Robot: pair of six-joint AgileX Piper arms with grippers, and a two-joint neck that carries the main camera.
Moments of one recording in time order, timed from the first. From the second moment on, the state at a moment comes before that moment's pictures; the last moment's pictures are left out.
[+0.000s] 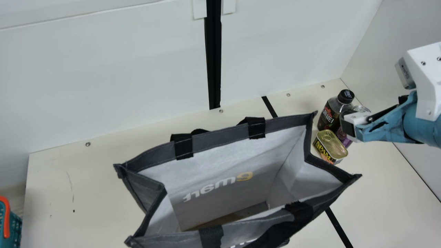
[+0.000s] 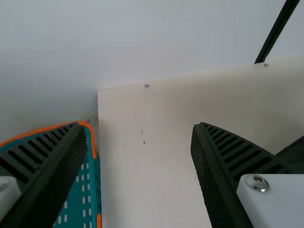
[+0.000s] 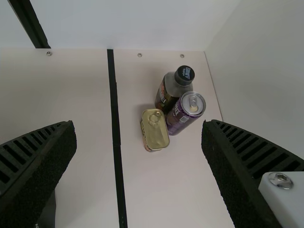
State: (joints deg) left arm -6.3 51.4 -78.6 -5.6 65.6 9.1; right arm -25.9 66.0 -90.7 7.0 69.8 -23.3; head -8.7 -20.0
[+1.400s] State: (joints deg) left arm -35.2 70.7 -99.0 11.1 61.1 -5.3; right arm -25.9 66.0 -90.7 7.0 69.8 -23.3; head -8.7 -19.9
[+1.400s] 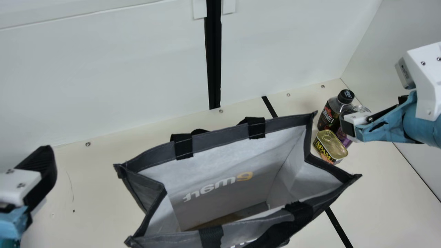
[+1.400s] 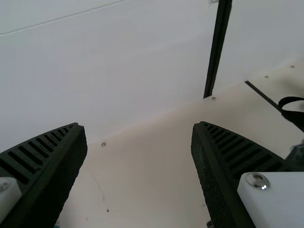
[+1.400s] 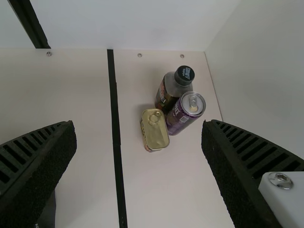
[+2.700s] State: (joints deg) left arm -48.9 84.5 -115.5 8.1 62.2 3.6; right arm -25.9 66.0 -90.7 7.0 69.8 -23.3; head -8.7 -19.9
